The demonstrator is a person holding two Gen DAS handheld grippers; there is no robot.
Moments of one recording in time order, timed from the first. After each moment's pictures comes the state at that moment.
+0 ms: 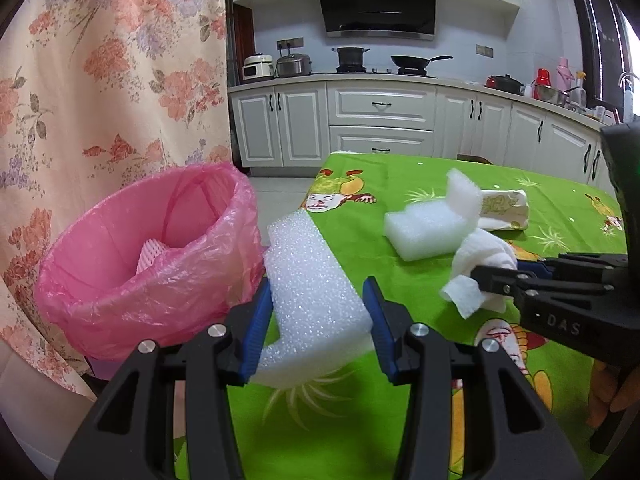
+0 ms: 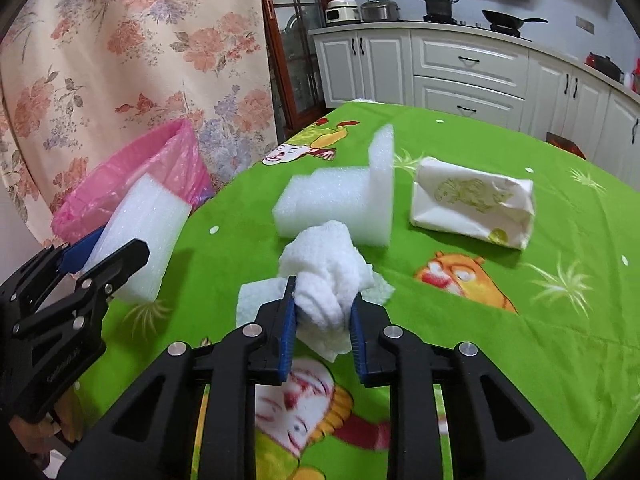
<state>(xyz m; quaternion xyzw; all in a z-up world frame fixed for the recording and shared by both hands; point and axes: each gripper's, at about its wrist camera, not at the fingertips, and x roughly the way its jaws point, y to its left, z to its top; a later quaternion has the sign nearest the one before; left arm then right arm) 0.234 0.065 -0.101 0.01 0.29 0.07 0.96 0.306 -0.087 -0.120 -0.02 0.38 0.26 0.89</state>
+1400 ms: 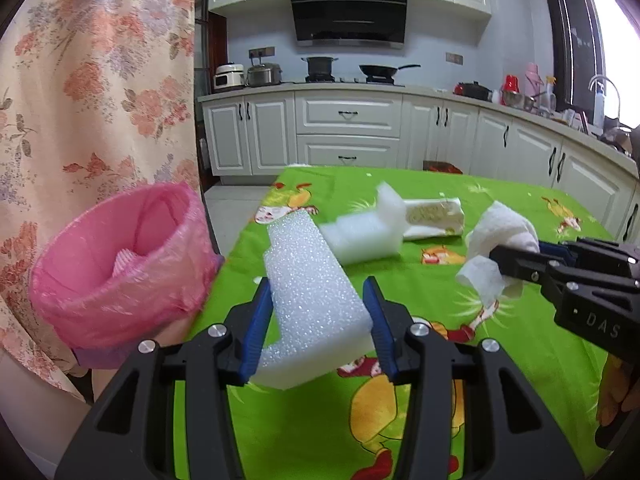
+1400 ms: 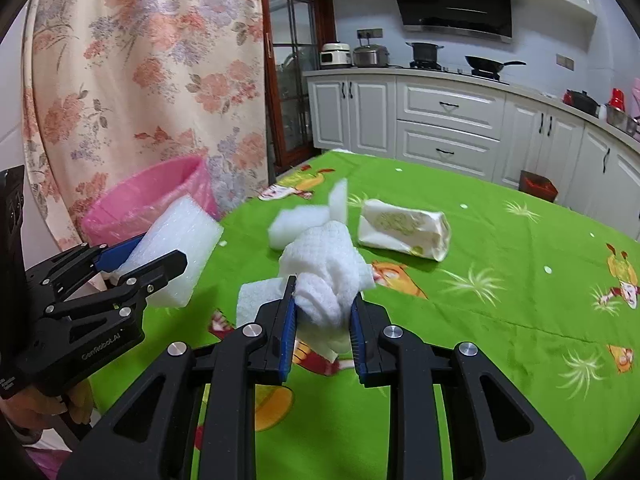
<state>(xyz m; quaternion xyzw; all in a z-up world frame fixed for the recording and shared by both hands) 0.207 0.030 -0.076 0.01 0.27 0.02 0.96 0.241 -0.140 -0.069 -0.03 0.31 0.25 0.92</state>
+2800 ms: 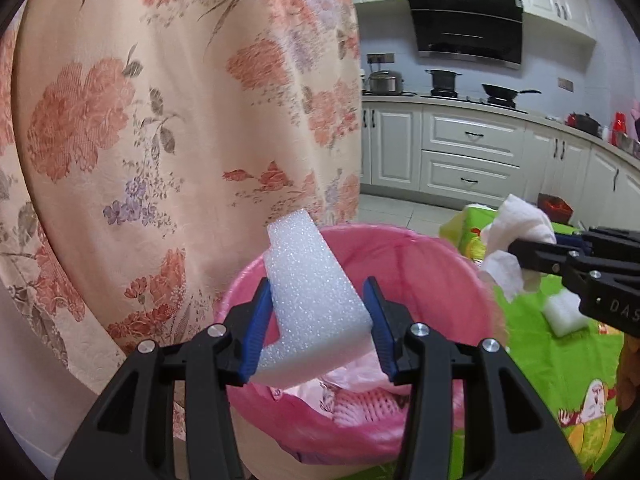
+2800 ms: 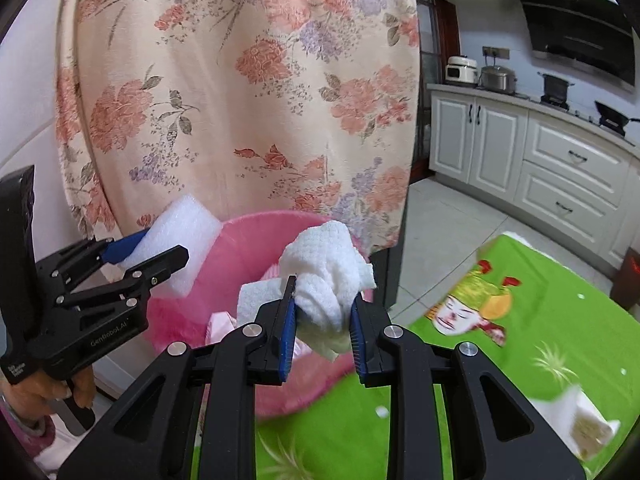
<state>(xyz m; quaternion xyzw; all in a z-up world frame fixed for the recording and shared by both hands) 0.227 0.245 -0.026 -0.02 0.26 0.22 0.94 0.332 0.087 -0.023 -0.07 0.29 0.44 0.85</state>
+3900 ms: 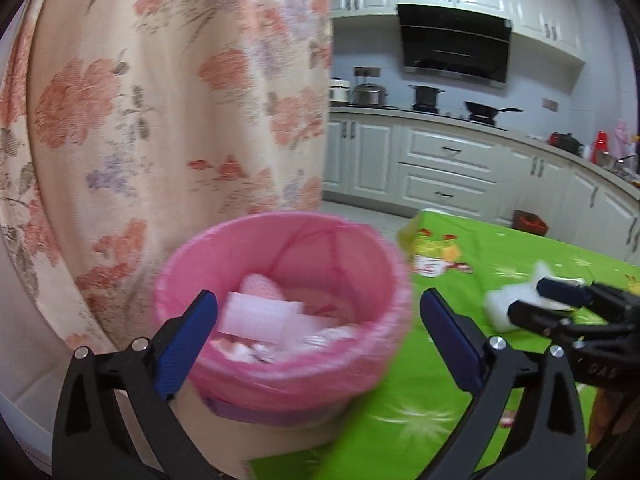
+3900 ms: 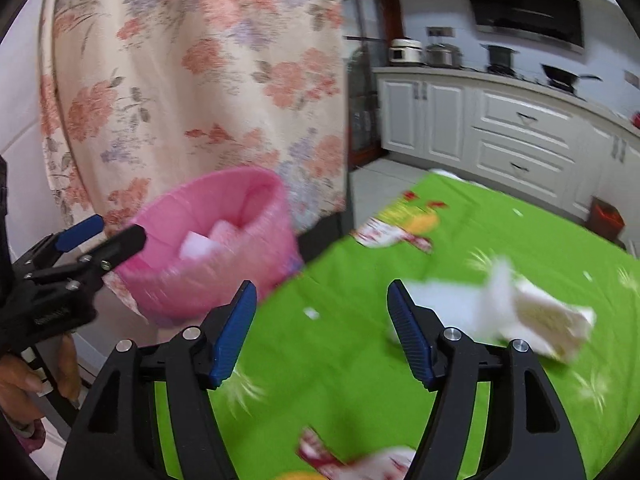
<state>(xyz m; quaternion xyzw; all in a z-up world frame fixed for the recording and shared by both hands) 0.207 0.158 -0.039 -0.05 0.23 0.17 0.96 0.304 -0.025 -0.066 -0.04 0.31 0.35 0.88</state>
